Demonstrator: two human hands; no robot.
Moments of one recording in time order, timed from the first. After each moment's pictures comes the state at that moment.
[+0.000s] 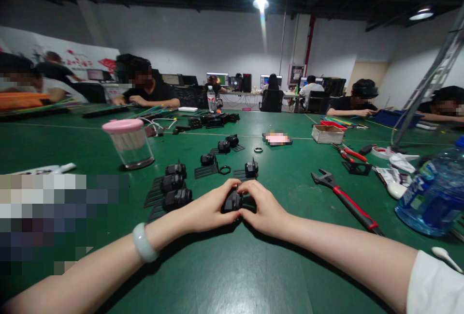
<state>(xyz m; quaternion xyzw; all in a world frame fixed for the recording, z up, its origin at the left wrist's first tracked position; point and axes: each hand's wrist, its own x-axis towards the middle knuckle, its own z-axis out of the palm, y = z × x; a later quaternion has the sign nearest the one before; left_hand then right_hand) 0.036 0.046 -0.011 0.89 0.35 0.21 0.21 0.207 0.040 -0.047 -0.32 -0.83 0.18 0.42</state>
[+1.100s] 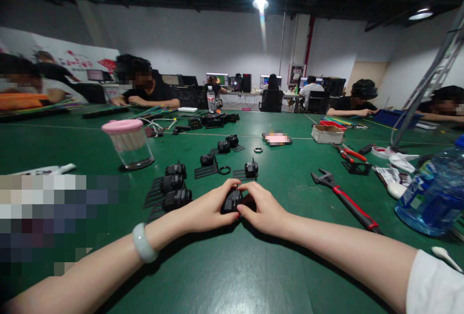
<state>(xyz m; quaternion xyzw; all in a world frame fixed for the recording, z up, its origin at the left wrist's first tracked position) 0.033 0.047 -0.013 0.89 0.35 0.20 0.20 0.207 0.040 -0.046 -0.35 -0.83 0.19 0.39</state>
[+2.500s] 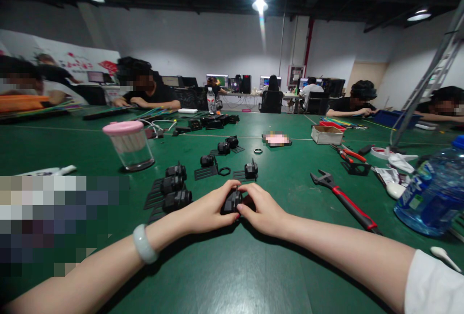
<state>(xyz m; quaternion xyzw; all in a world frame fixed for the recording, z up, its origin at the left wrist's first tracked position) 0.034 0.048 -0.015 0.89 0.36 0.20 0.20 0.207 0.040 -0.044 -0.35 -0.83 0.21 0.39</state>
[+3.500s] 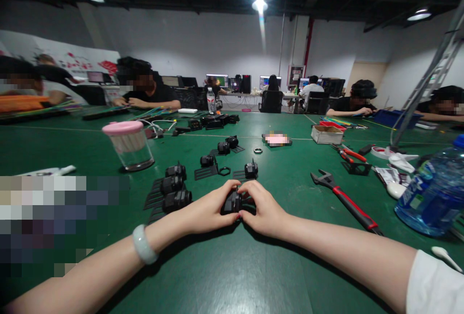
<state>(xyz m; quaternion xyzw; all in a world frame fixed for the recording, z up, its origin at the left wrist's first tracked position) 0.034 0.046 -0.011 0.89 0.35 0.20 0.21 0.205 0.039 -0.045 -0.32 -0.83 0.19 0.42</state>
